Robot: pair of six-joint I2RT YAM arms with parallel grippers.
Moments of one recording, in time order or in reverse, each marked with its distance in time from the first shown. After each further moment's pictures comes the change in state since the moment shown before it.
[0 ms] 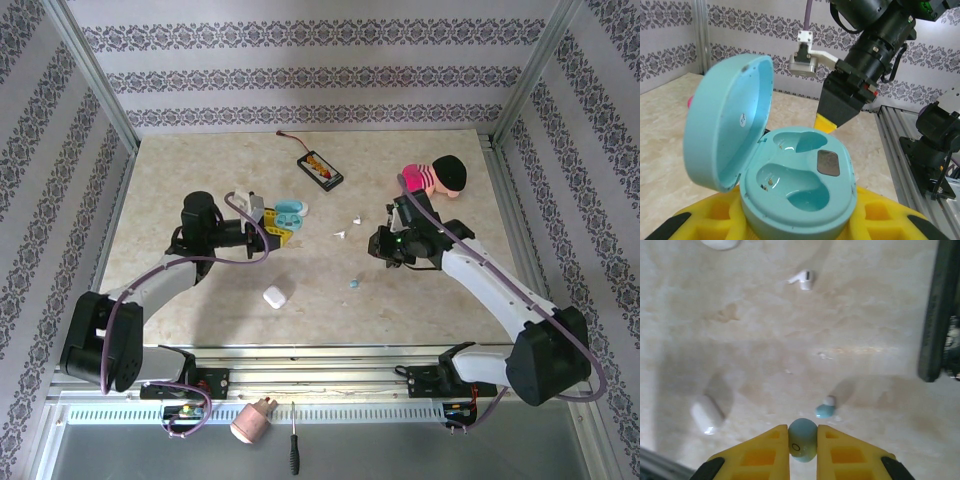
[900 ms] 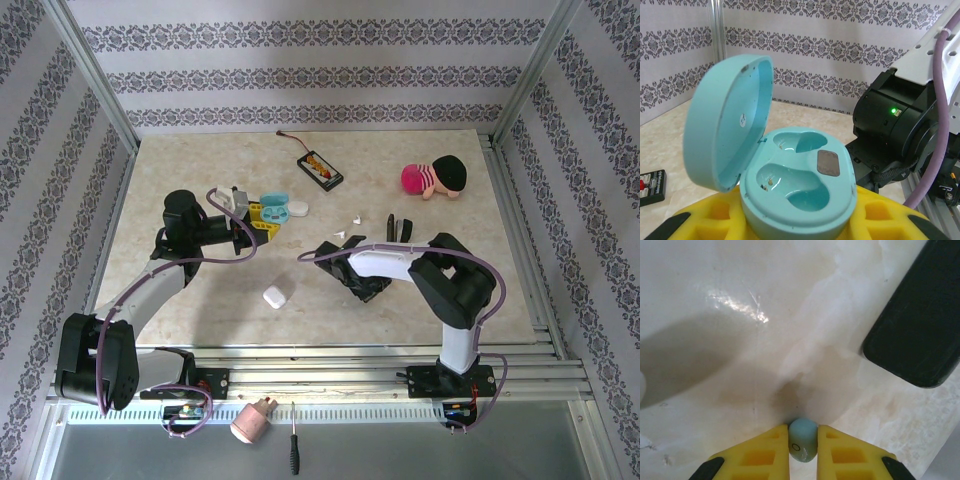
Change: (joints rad) left arm 0.089 -0.108 0.000 -0.038 0.032 0.000; right arm 0.413 0.598 0.122 -0.299 0.811 -0.266
